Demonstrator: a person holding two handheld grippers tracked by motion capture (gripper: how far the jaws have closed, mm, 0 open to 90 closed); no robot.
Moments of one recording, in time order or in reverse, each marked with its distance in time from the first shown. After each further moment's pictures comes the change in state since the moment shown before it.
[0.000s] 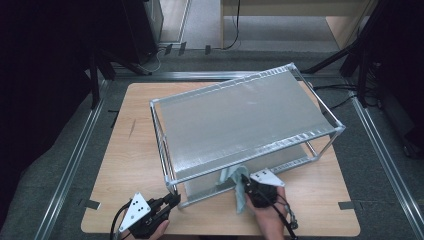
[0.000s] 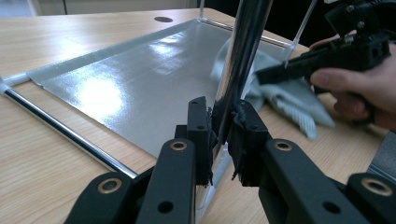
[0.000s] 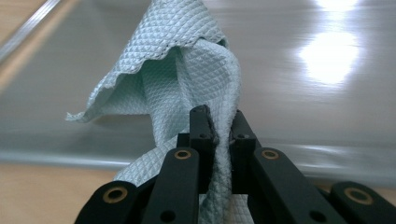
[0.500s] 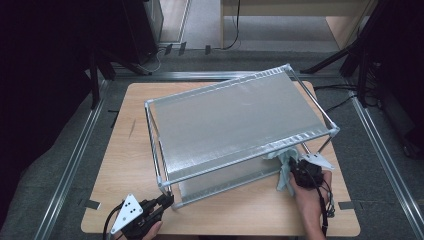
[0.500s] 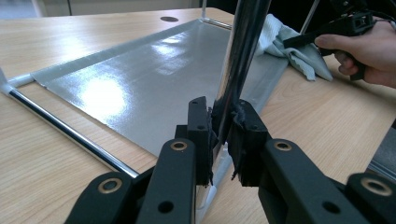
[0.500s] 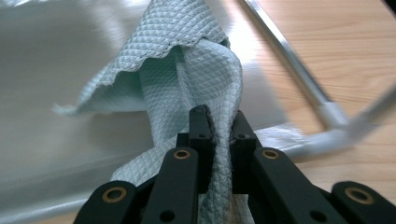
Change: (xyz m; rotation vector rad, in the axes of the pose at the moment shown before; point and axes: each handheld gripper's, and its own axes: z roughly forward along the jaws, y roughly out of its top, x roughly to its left) left arm 0.011 -0.003 -0.015 0.001 0.015 0.009; right arm -0.131 0.009 -0.015 -0.016 -0.283 0.168
